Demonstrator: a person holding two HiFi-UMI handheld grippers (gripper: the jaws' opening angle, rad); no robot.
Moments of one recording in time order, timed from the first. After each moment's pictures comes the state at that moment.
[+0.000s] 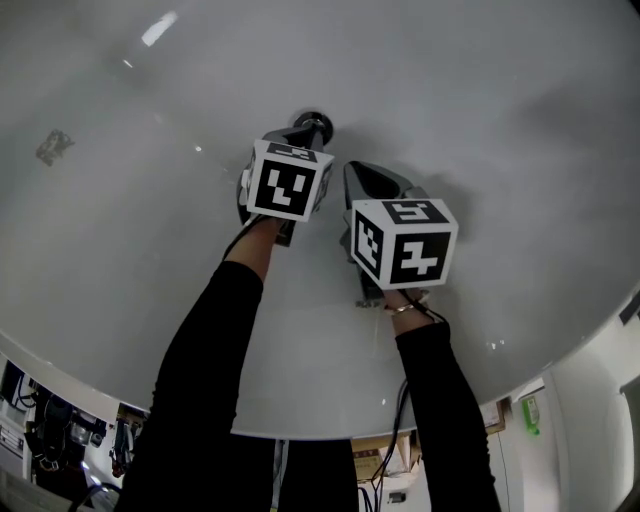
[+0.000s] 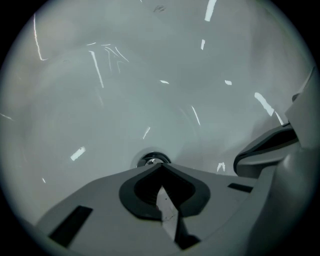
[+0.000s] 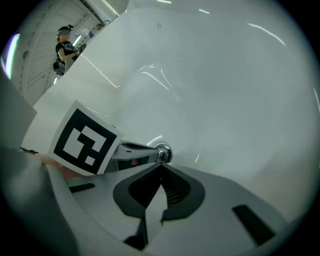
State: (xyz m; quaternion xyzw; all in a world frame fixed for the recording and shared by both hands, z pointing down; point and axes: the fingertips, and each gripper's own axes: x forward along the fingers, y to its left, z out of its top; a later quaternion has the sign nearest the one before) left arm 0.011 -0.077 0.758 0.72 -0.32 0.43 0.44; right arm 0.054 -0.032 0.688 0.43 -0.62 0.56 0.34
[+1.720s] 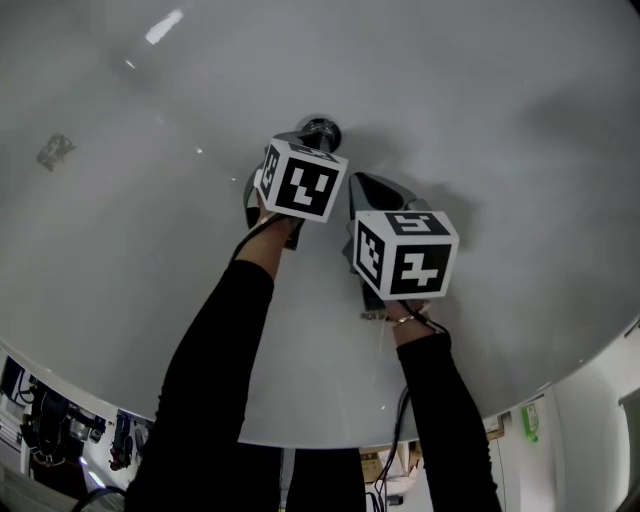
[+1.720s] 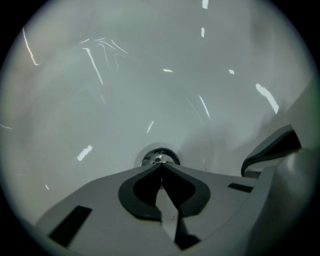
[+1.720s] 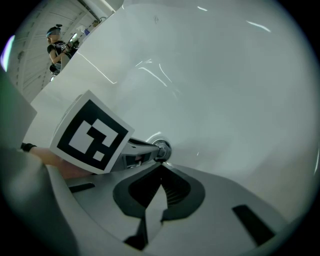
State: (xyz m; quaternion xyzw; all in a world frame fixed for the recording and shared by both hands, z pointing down) left arm 0.009 -0.075 0.777 0.70 -0.31 0.48 0.43; right arm 0.052 -0.025 0.699 0.42 -0.61 0.57 0.35
